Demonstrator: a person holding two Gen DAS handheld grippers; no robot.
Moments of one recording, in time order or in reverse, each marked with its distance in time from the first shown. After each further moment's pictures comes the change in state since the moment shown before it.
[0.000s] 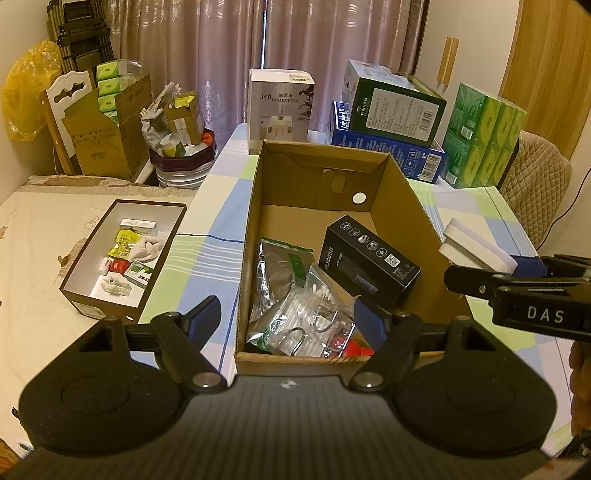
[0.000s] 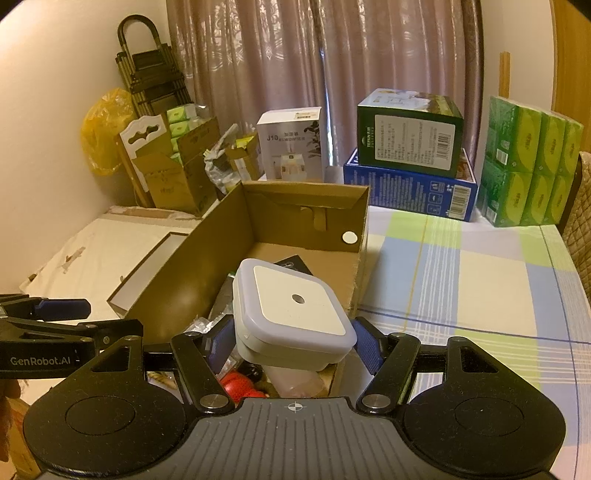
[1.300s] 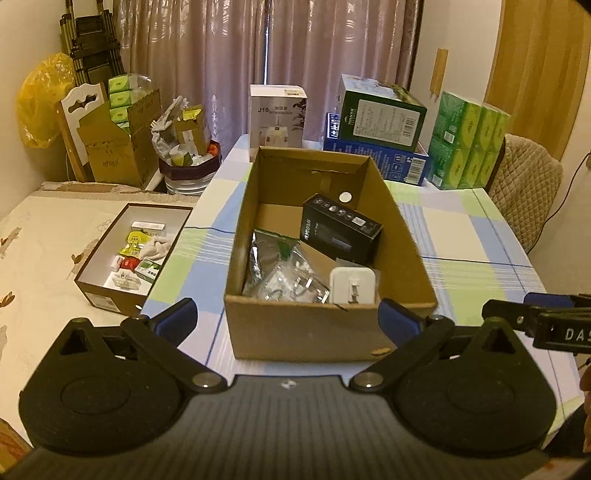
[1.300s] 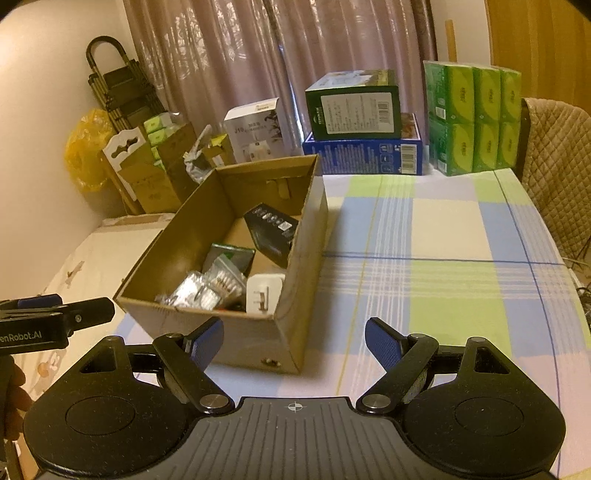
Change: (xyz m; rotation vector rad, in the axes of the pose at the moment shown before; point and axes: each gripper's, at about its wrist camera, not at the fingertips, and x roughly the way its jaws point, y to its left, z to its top) left arm -0.067 -0.028 -0.041 0.000 -0.053 0.020; right arm -0.092 -0.029 -0.054 0.143 0.026 -0.029
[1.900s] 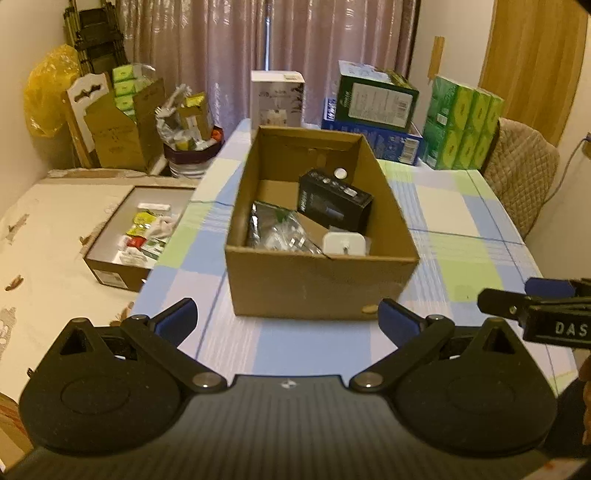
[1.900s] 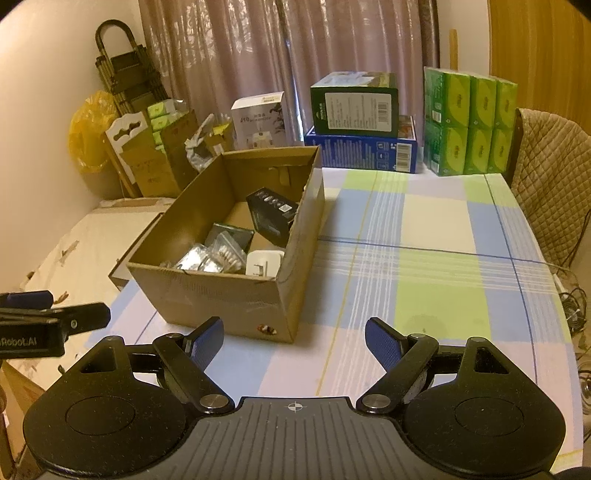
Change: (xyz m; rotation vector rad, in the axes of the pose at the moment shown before) left arm -0.033 -0.009 -0.029 0.007 0.053 0.004; right arm -0.028 0.017 -0.026 -0.060 0.014 -0.040
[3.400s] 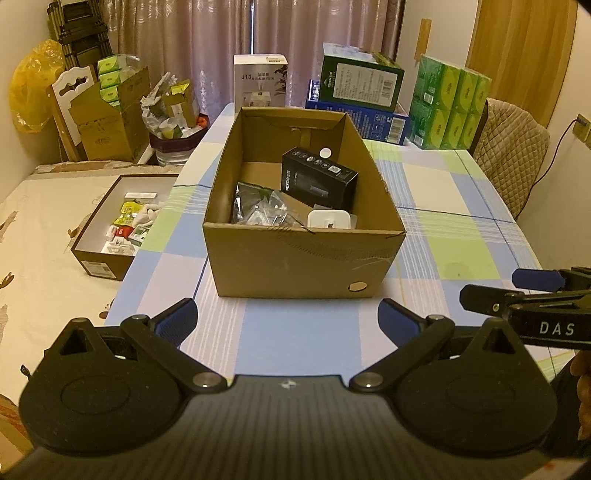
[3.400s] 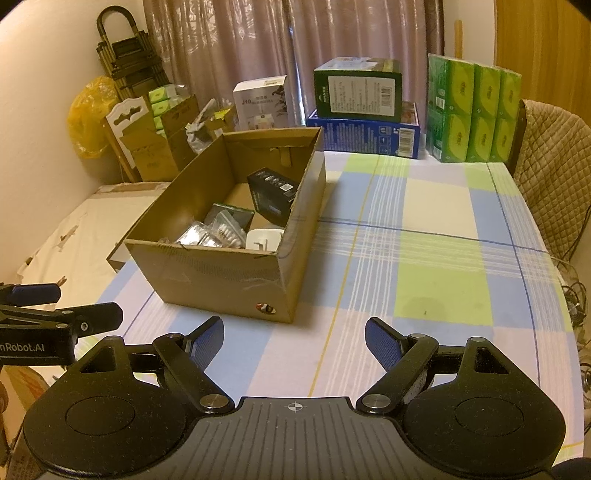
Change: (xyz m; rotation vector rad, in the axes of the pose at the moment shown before) left arm 0.008 -0.012 -0.013 0.028 0.031 -0.020; right arm 0.008 0.002 -0.015 -0.011 0.041 -0.003
